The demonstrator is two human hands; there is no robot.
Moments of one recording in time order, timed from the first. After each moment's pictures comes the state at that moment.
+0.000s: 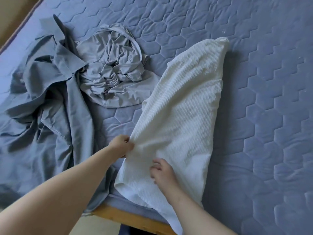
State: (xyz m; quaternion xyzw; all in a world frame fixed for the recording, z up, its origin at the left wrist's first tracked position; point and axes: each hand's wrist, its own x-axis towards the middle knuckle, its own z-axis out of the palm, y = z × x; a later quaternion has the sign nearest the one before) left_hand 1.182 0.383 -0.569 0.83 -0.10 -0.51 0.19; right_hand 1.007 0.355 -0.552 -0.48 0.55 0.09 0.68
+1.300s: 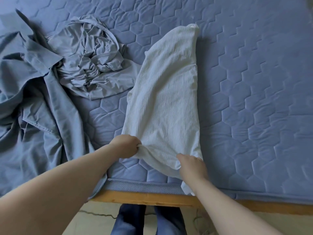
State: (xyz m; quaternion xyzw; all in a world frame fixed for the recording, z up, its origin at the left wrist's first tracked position) left_hand 1.130 0.393 -0.541 0.69 -0.57 -0.38 -0.22; right_hand 0.916 0.364 -0.516 -0.83 0.46 0.26 0.21
